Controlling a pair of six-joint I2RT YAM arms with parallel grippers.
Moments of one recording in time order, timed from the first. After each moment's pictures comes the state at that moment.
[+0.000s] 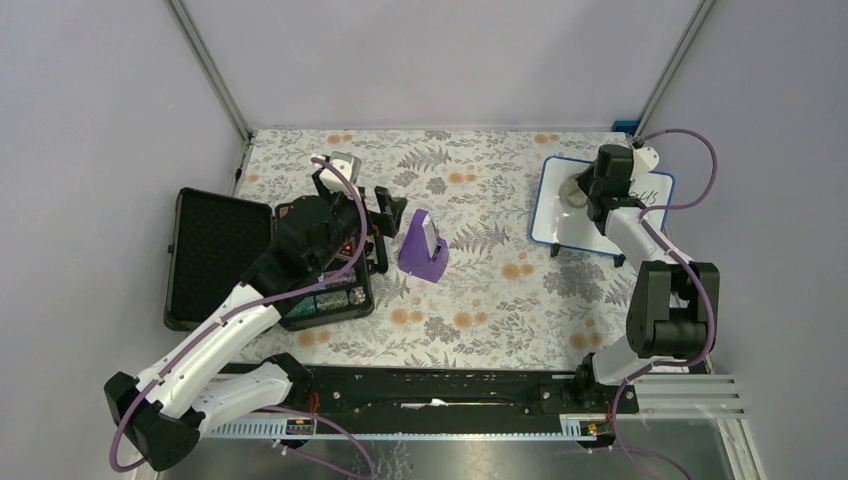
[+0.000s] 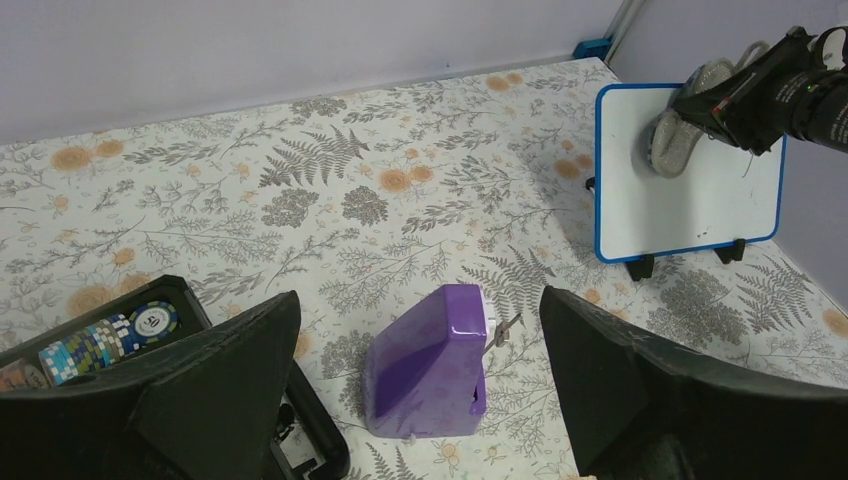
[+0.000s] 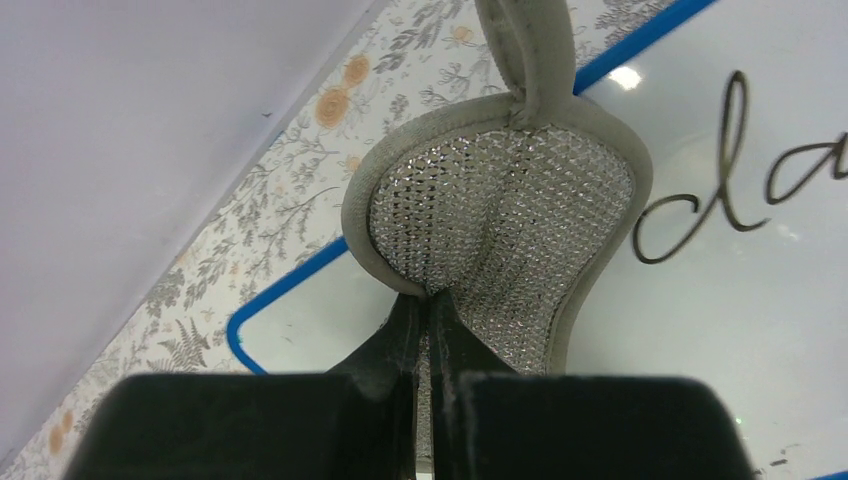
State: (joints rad) left arm -0.66 0.95 0.94 -0.10 -0.17 -0.21; right arm -0.03 1.56 1.04 0.04 0.30 0.73
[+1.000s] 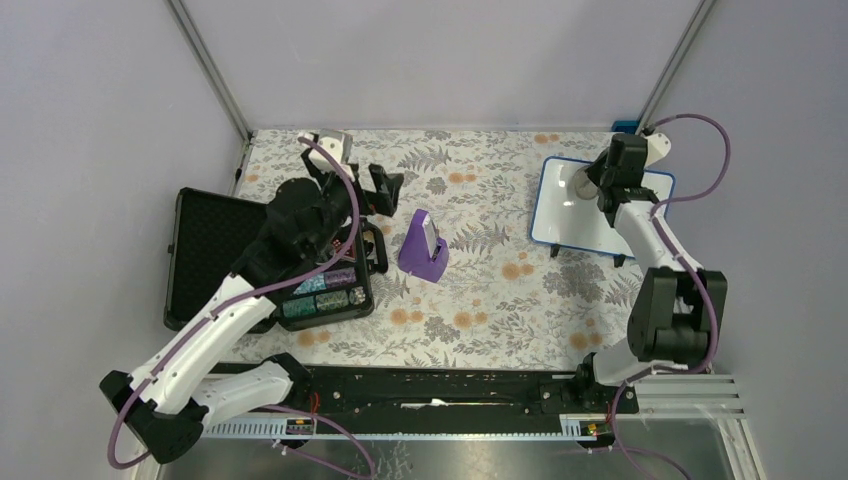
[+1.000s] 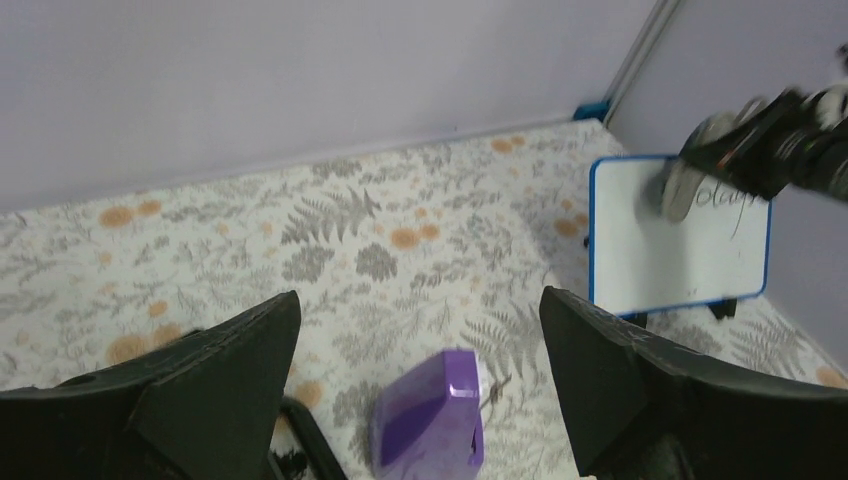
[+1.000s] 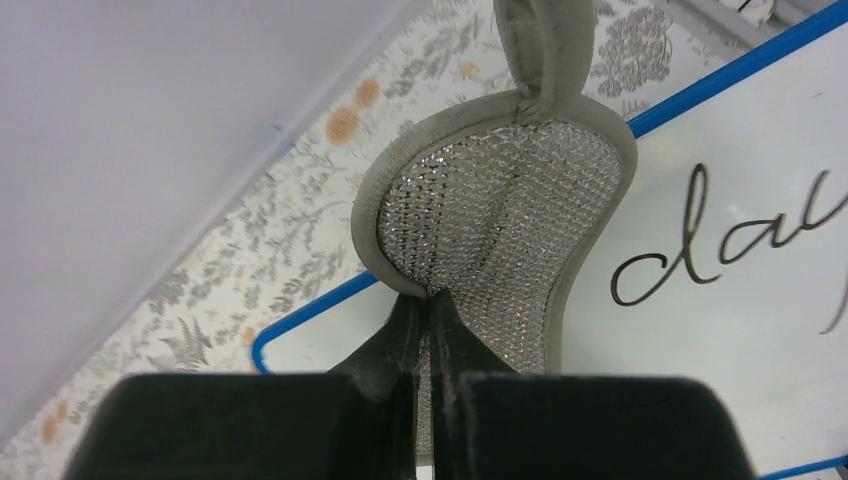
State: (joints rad) left arm -0.66 0.98 1.07 -0.15 -0.21 -0.19; right arm -0.07 1.49 1.10 -0.05 0.26 0.67
